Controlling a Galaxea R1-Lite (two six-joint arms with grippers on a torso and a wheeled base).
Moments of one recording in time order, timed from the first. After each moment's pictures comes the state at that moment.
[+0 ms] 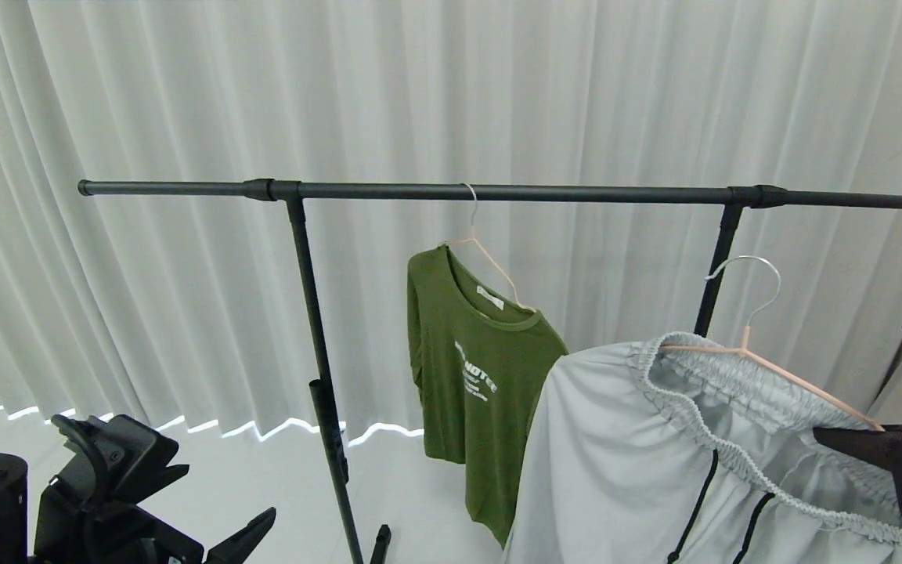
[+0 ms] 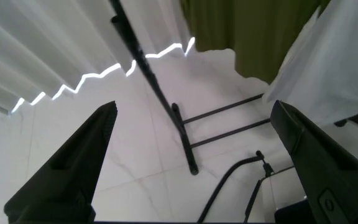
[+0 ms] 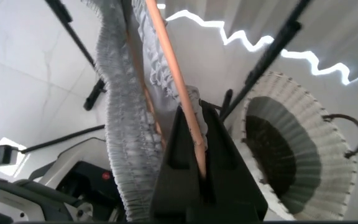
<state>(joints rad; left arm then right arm) -0.26 1.20 -0.13 -0.55 -0.02 0.20 0.36 1.10 -0.70 0.20 0.06 0.05</state>
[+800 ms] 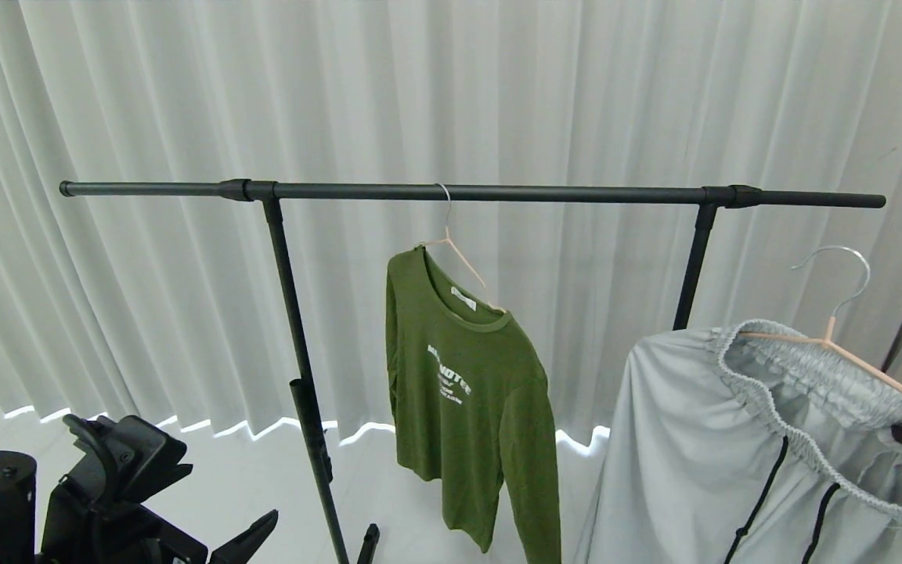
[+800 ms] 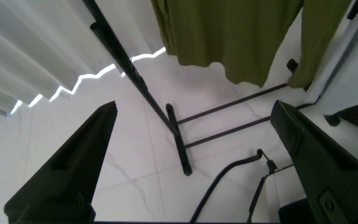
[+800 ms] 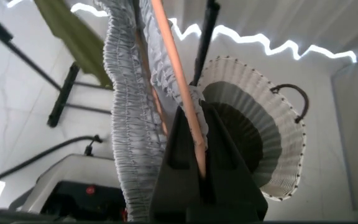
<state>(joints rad) -0.26 1.22 -0.13 -0.55 -0.02 0.23 0.18 1.00 -0.70 0.26 0.01 0.05</state>
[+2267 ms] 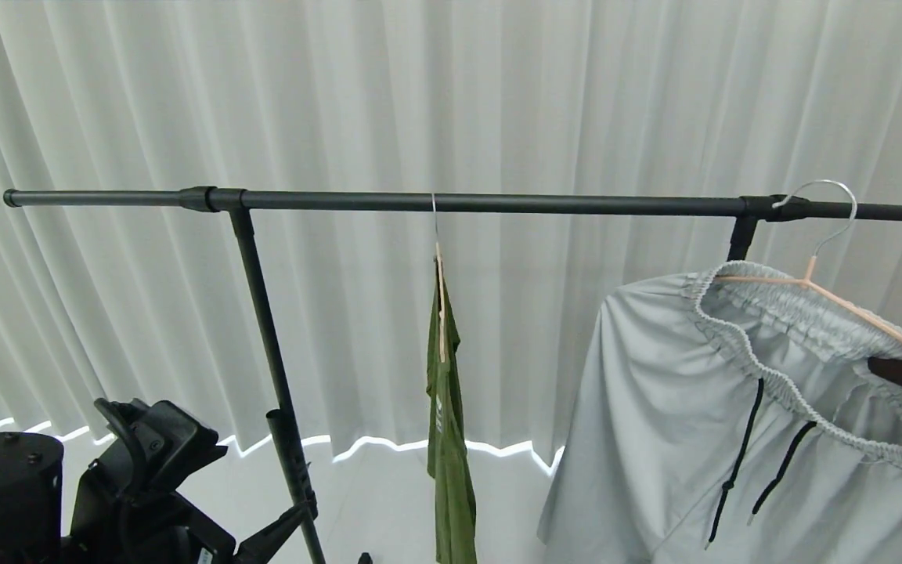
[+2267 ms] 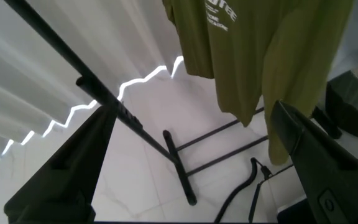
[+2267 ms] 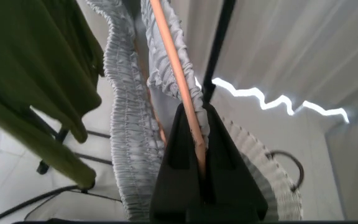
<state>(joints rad) -0.38 1.25 -0.19 -0.55 0.00 0.23 0.25 1.05 -0.77 0.12 0.03 0.01</state>
